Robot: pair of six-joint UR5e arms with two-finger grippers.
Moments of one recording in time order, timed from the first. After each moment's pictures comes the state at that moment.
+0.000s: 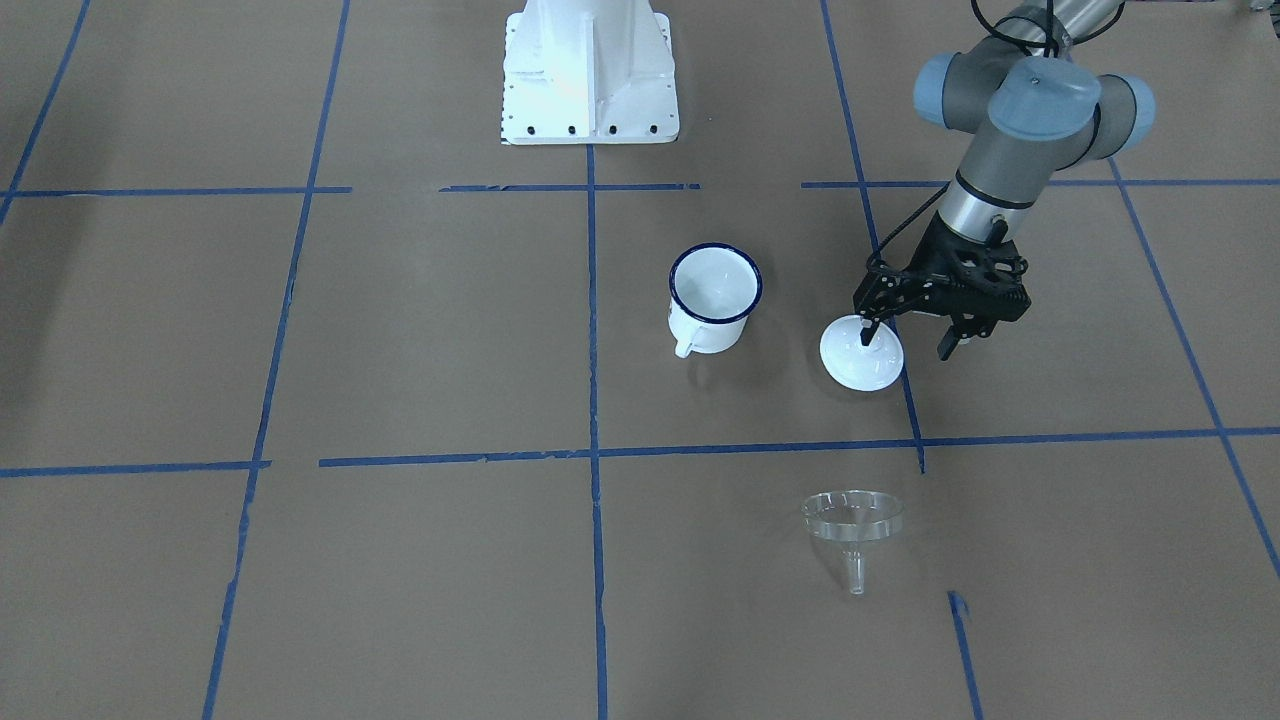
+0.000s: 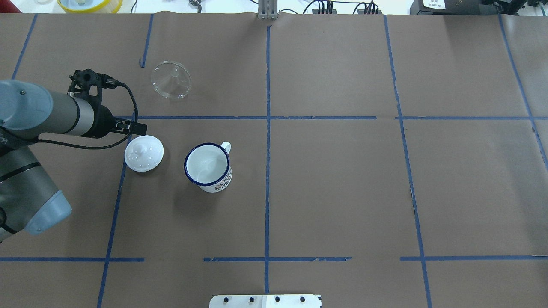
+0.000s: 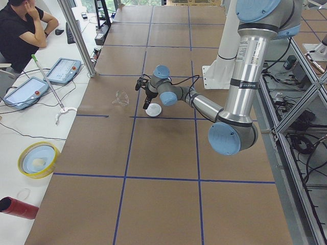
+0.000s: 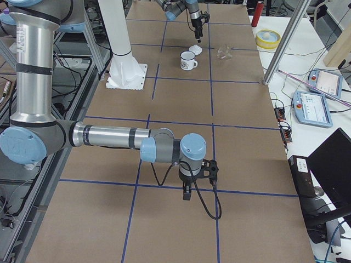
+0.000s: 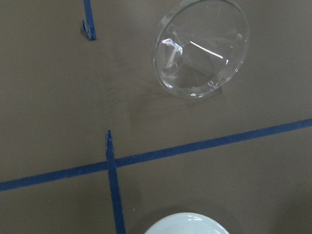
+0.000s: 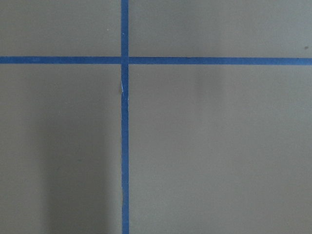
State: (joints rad) left arm -0.76 -1.80 -1.79 -2.01 -1.88 -0.90; right arm 1.57 -1.68 1.66 -1.57 2.29 0.01
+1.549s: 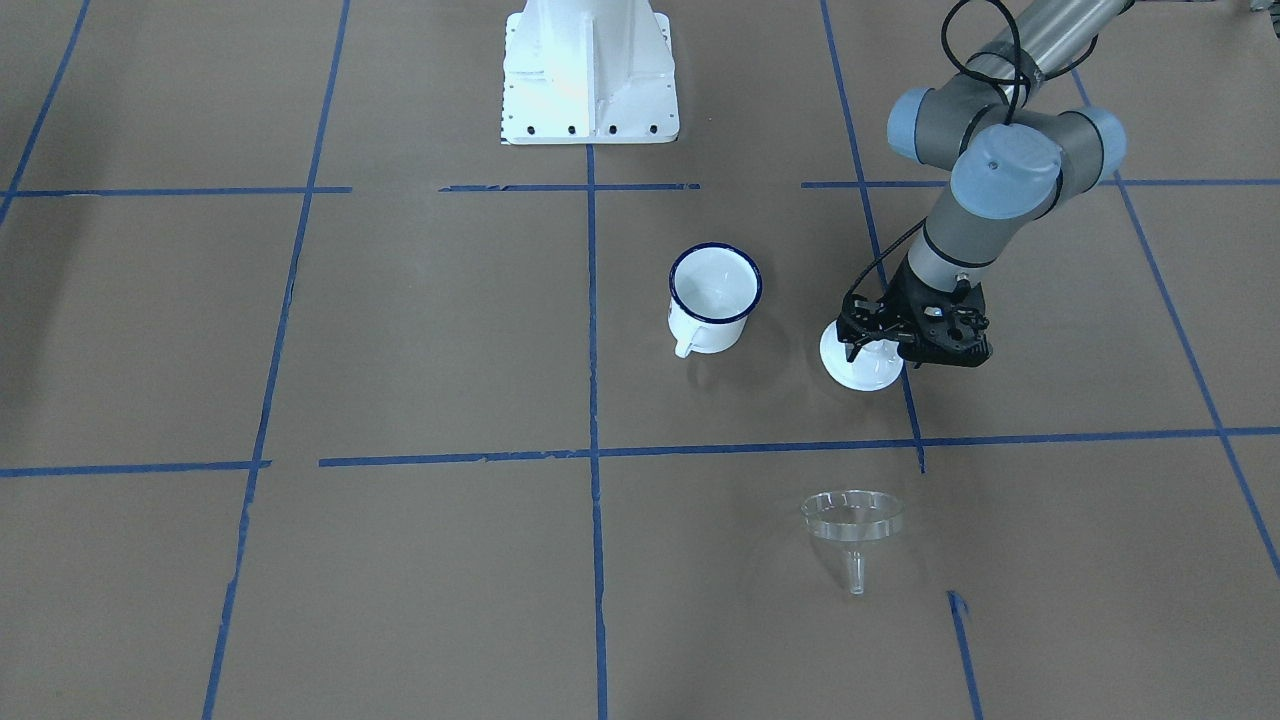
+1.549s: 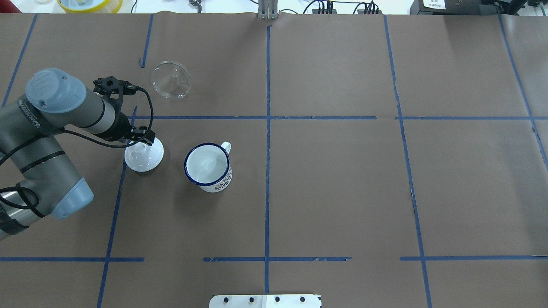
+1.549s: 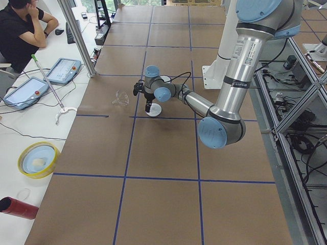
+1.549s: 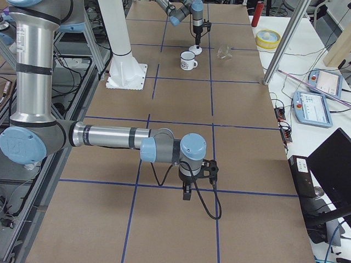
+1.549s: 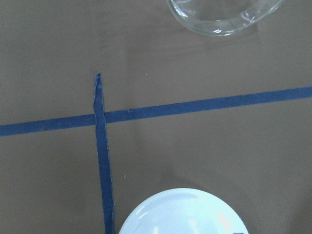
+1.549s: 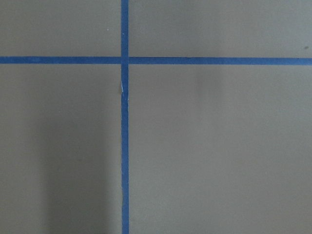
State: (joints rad) left arm -0.76 -1.87 -1.67 -1.93 -2.00 -0.91; right arm 1.57 -1.68 1.66 -1.57 2.29 0.01
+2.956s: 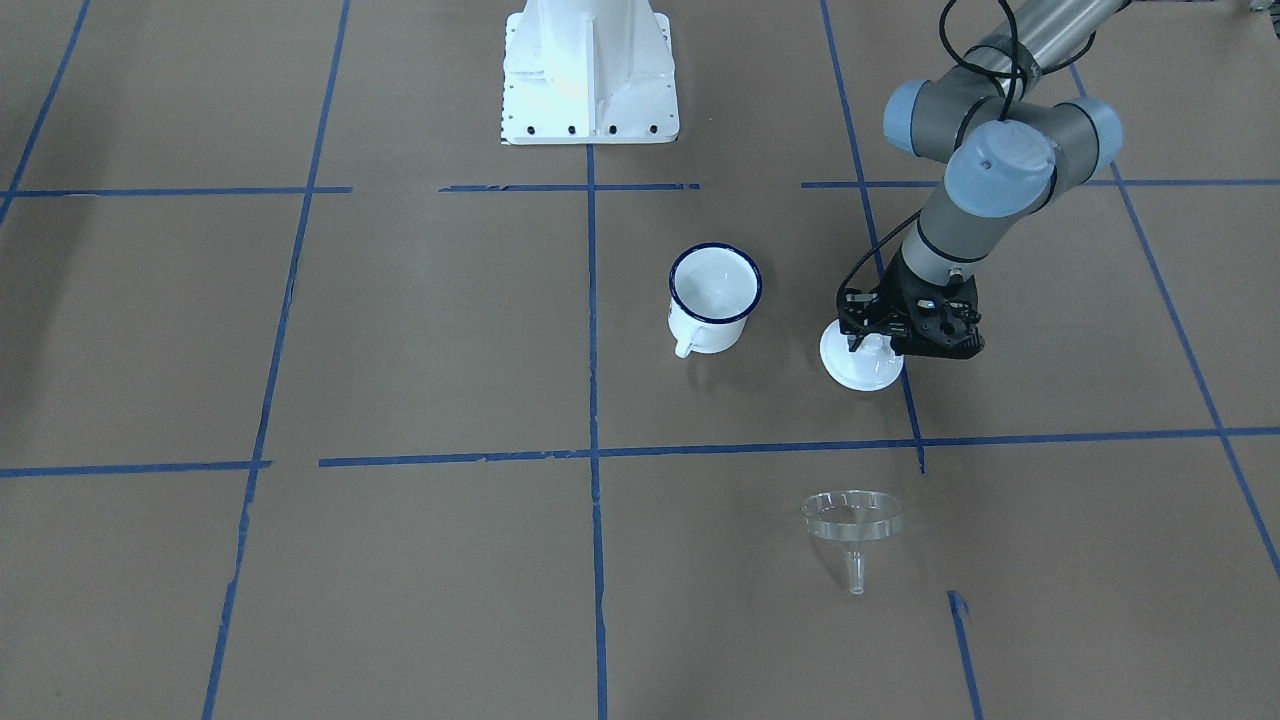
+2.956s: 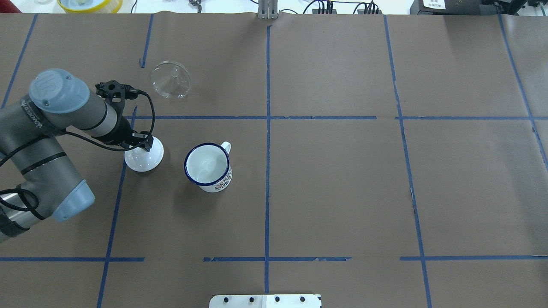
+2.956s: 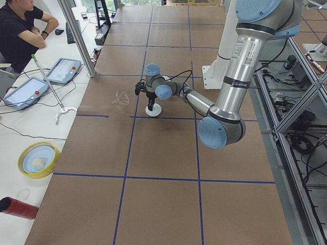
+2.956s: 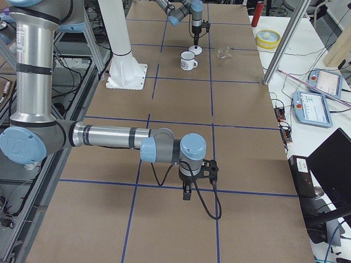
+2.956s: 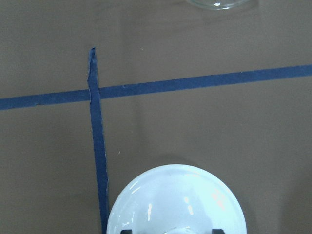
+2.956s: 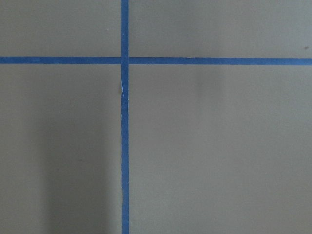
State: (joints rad) left arm -0.75 -1.88 -1.69 -1.87 -2.02 -0.91; right arm 1.57 -1.68 1.66 -1.57 2.29 0.01
